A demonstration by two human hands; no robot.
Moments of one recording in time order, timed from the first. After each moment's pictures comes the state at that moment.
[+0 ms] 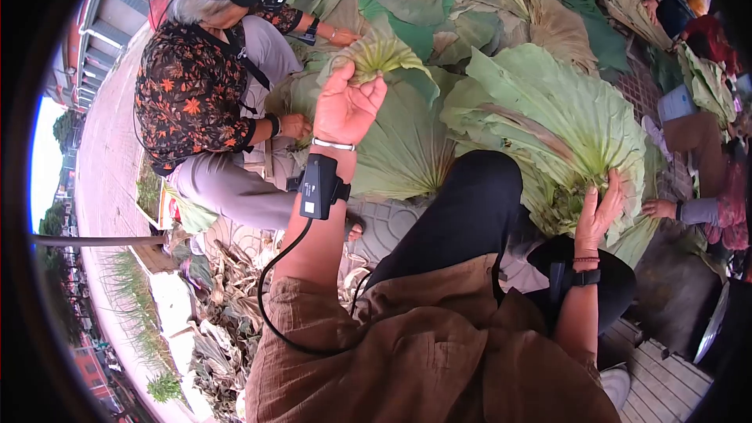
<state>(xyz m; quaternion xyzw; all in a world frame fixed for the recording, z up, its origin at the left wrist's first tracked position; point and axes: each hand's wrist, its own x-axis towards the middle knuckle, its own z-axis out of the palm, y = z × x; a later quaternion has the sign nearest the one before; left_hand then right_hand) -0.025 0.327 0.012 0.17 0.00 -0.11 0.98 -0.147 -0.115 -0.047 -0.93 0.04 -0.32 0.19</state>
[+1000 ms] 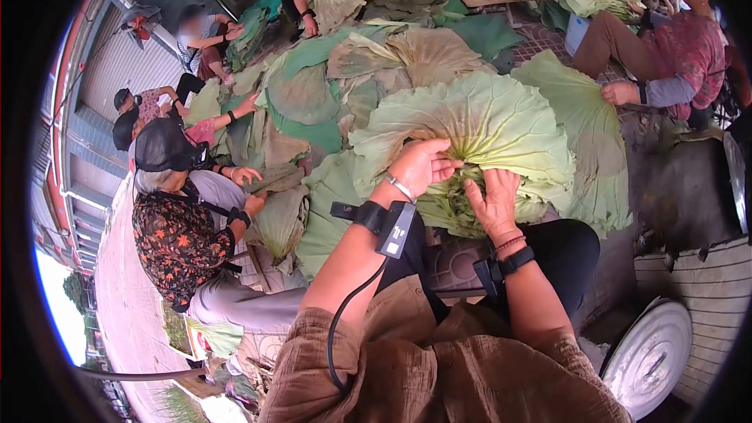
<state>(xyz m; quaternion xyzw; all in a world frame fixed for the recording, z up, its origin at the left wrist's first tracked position) -0.040 0.019 0.033 0.52 0.00 -0.44 0.74 -0.163 -0.119 -0.032 -0.91 0.07 -0.29 0.29</state>
